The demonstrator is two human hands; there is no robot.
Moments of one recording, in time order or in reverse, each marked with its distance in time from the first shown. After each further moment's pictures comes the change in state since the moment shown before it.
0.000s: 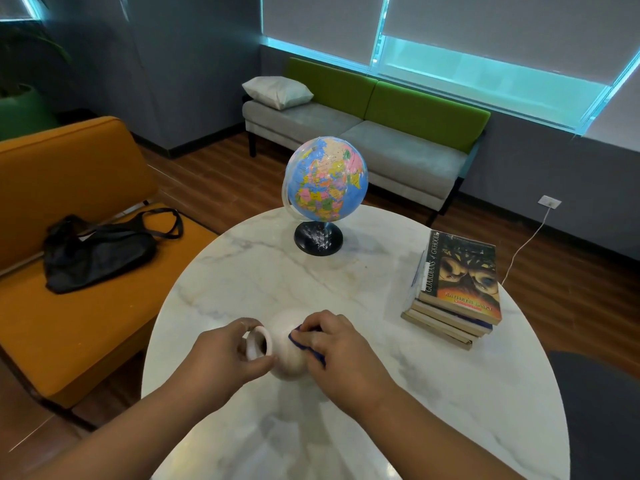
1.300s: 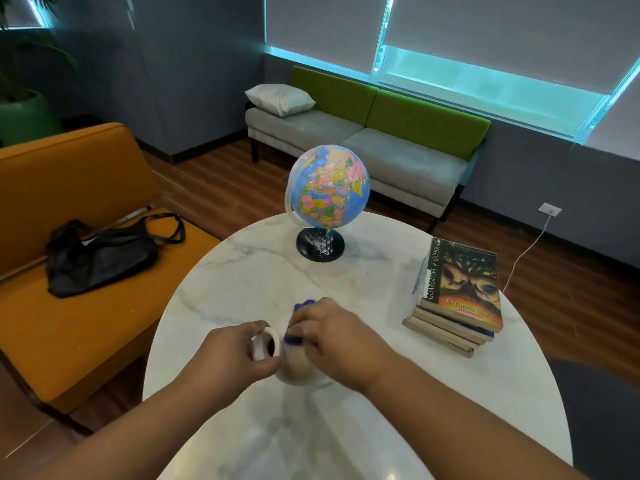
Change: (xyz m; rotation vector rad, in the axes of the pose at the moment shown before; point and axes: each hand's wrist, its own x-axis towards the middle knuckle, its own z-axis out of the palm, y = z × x) left_hand 0.011 0.002 0.002 0.043 -0.007 0.042; right_hand 0.036 -0.010 -0.027 -0.248 -0.086 -0.250
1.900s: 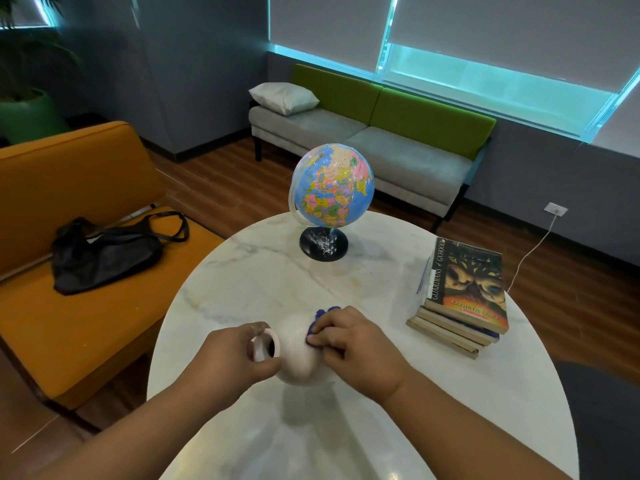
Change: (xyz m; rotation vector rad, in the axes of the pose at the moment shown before) left_hand -0.003 -0.002 -0.001 -0.020 -0.018 -0.048; right_hand -0.027 0.026 0.023 0.156 0.118 0.100
